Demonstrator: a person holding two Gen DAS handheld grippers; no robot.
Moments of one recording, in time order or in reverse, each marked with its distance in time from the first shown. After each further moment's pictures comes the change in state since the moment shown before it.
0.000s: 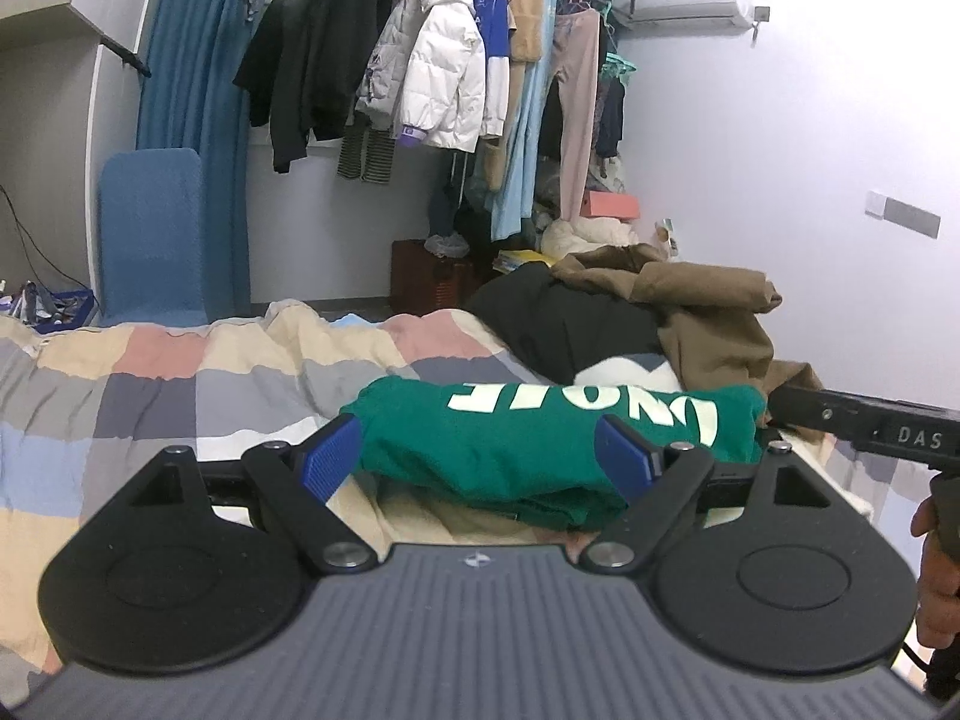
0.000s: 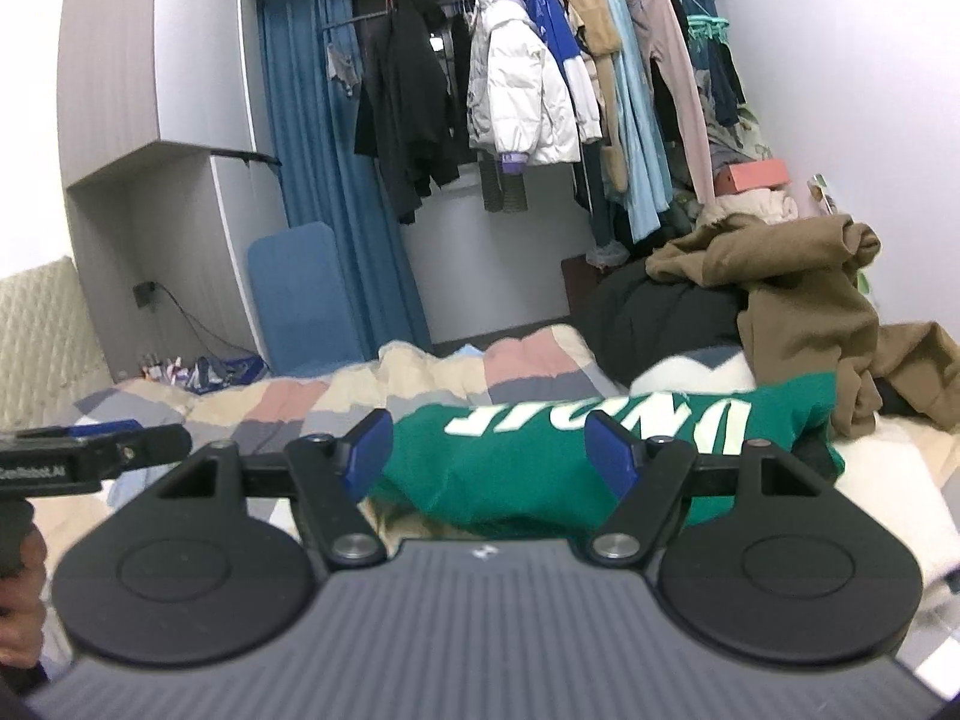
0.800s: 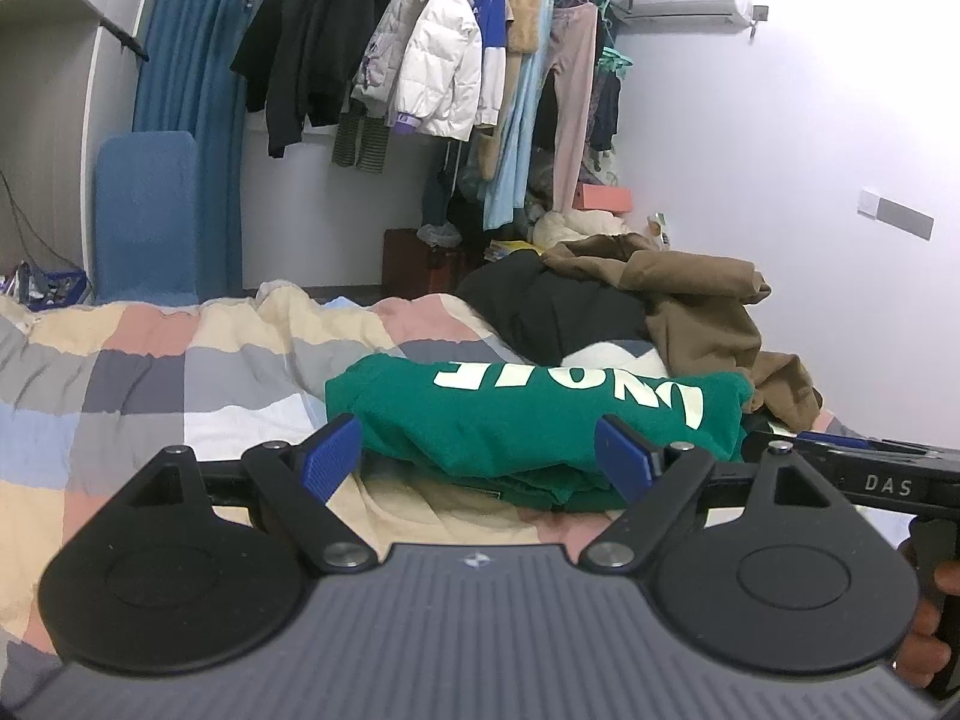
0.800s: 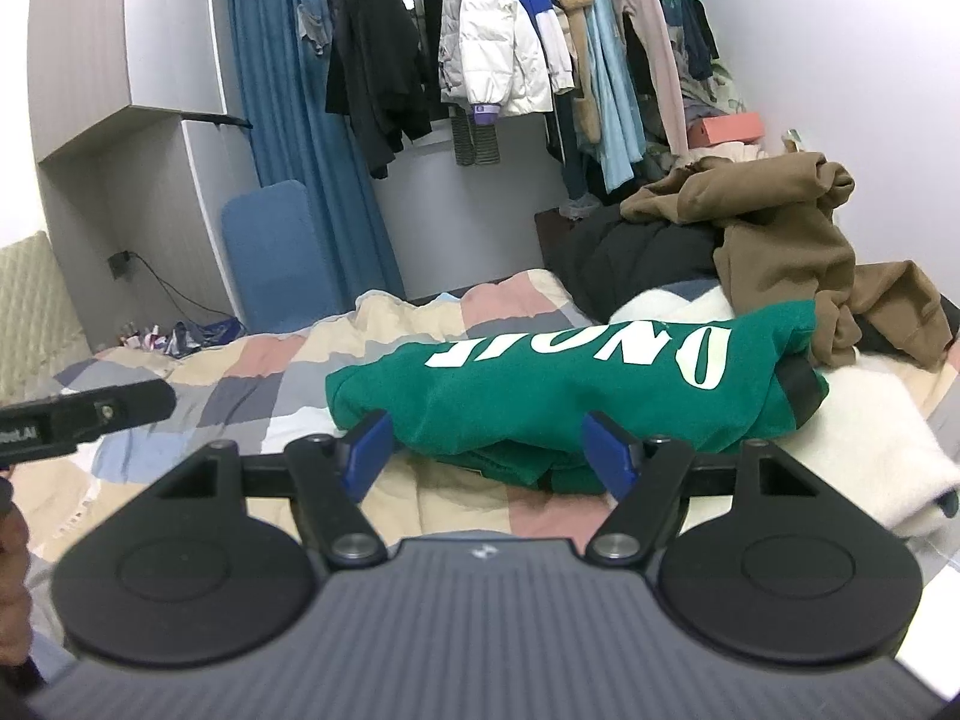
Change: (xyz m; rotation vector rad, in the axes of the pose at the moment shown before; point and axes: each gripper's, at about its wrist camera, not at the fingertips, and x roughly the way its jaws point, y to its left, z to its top) left arm -0.001 -0.004 -0.014 -0.022 0.018 -0.026; right arm -0.004 0.006 -0.030 0.029 0.078 -0.051
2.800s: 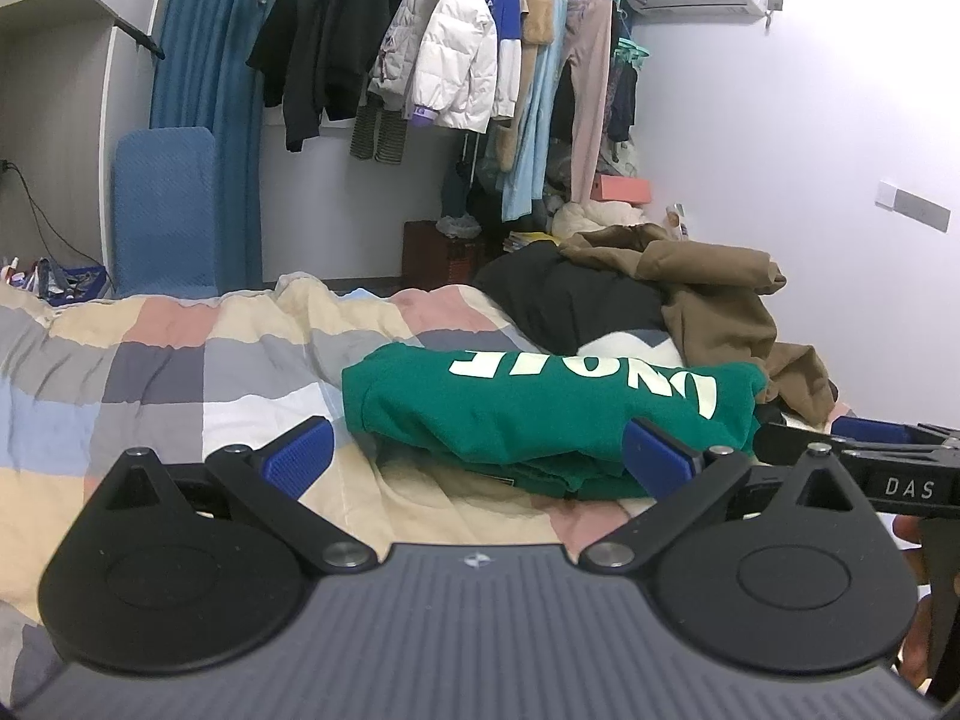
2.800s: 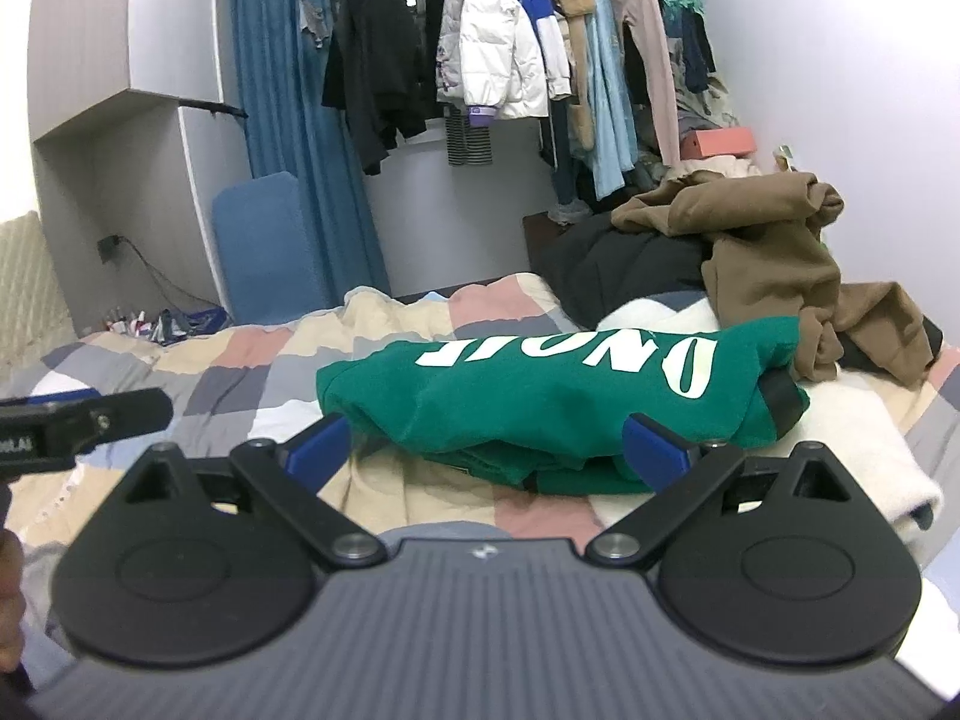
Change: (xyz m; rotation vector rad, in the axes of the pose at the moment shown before) left arm -0.003 -0.008 -0.005 0.008 0.010 0.050; right arm -0.006 0.012 0.002 -0.054 0.001 -0.040
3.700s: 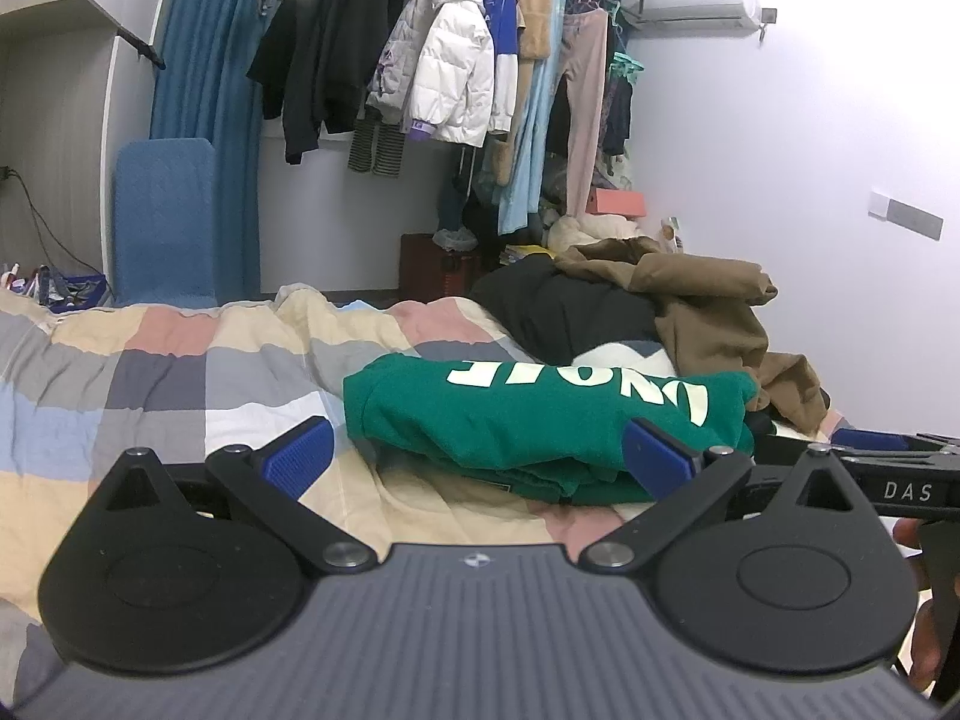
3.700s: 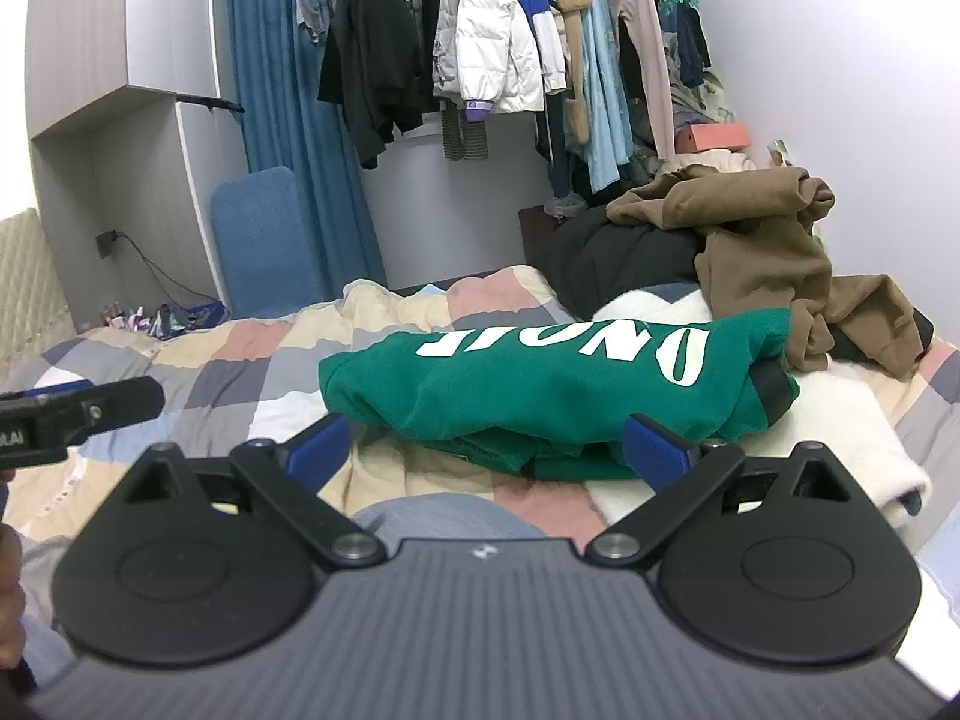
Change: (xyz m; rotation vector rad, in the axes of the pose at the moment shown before) left arm -0.020 -0.002 -0.002 -0.002 -0.026 -0.012; right arm -0.014 -0.001 -0.001 0.012 0.014 -0.010
